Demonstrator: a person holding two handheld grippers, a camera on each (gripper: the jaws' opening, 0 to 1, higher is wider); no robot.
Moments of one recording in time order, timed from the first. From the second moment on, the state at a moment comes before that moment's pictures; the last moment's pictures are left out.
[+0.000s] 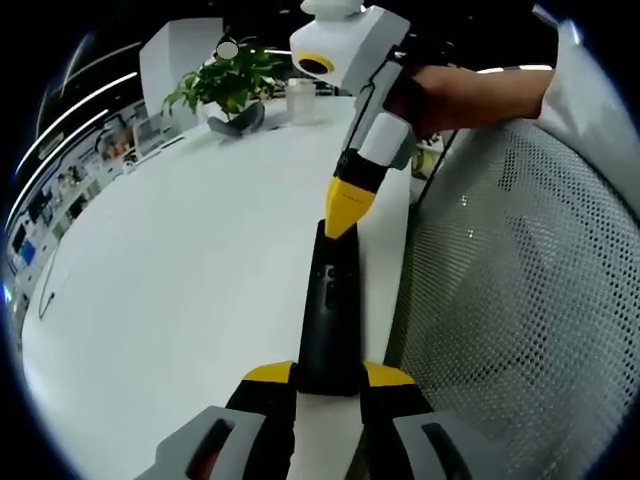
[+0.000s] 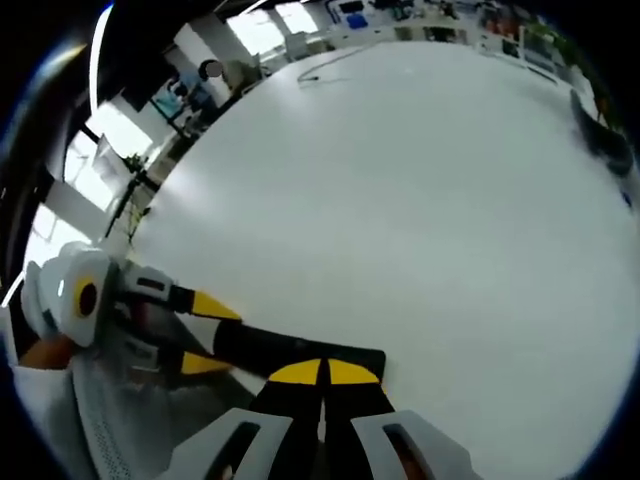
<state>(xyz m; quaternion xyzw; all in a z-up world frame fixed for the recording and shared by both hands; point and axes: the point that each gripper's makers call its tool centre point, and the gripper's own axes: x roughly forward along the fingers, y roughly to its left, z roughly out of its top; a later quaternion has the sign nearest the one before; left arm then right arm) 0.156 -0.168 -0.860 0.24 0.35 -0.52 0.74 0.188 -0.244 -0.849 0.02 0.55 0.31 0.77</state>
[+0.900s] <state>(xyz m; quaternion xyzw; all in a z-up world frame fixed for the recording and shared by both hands) 0.157 -0.168 -0.861 0.24 0.35 -0.52 0.74 0.187 -0.245 -0.851 0.01 0.55 0.32 0.77</state>
